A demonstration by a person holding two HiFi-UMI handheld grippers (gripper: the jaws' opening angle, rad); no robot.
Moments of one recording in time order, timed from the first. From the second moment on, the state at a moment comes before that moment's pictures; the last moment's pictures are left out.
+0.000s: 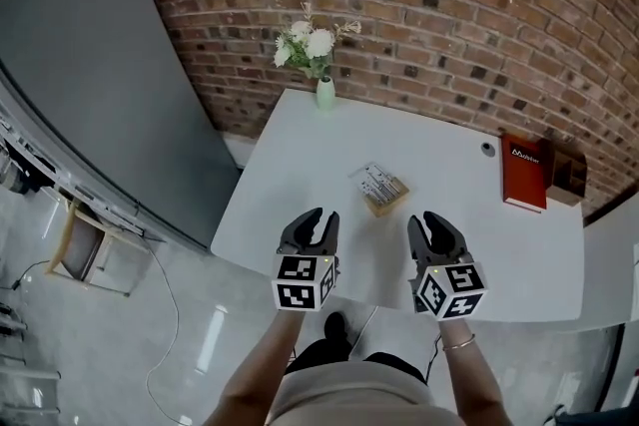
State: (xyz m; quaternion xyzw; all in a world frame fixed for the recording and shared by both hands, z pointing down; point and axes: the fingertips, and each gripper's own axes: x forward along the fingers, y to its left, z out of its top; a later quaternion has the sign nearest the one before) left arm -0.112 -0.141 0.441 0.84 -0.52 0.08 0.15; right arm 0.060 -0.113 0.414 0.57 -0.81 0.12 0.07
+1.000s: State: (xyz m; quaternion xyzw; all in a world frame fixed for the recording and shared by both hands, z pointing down) left arm -0.101 -0.236 0.478 0.82 -0.52 0.12 0.20; right arm 0.072 -0.211 0.447 0.55 -0.81 0.13 0.14
